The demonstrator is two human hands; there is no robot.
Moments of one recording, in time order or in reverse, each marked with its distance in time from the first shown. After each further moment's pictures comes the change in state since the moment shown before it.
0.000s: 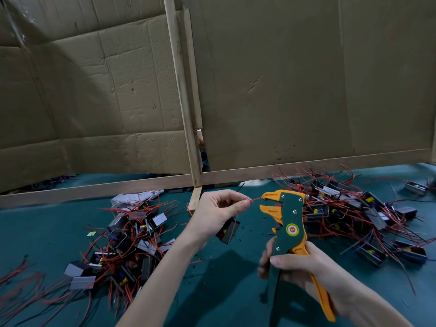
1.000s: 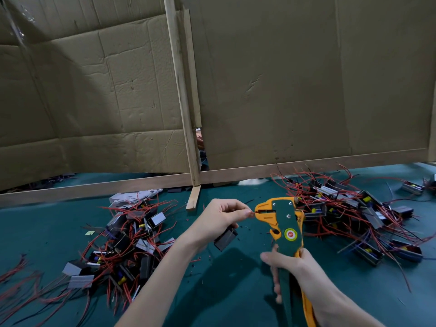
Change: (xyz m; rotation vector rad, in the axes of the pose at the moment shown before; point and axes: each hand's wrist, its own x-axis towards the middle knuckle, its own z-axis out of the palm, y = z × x) left_hand -0.003 -0.003 0.002 0.118 -0.169 -0.173; right_hand -0.007 0.008 0.026 -0.130 0.302 0.089
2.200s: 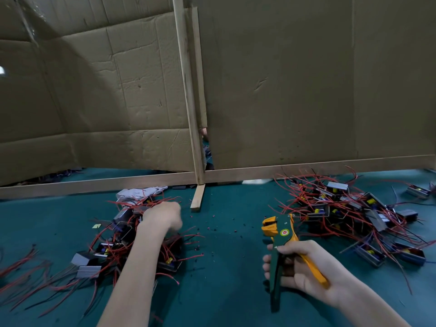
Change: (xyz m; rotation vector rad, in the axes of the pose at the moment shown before) left_hand -0.005 -0.021 -0.087 1.184 -0.009 -0.673; right_hand 0.022 -0.003 -0.028 0.336 -0.077 0.244
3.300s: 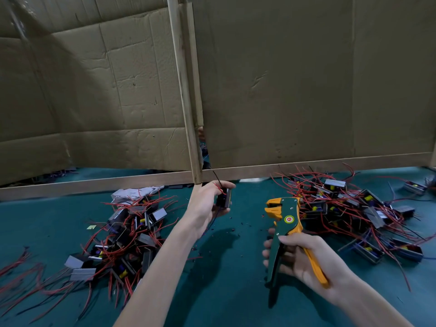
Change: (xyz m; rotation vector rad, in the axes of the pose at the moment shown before) left_hand -0.014 0.080 0.006 -1.632 0.051 0.337; right_hand -0.004 -0.002 -0.001 0.003 -0.052 -0.204
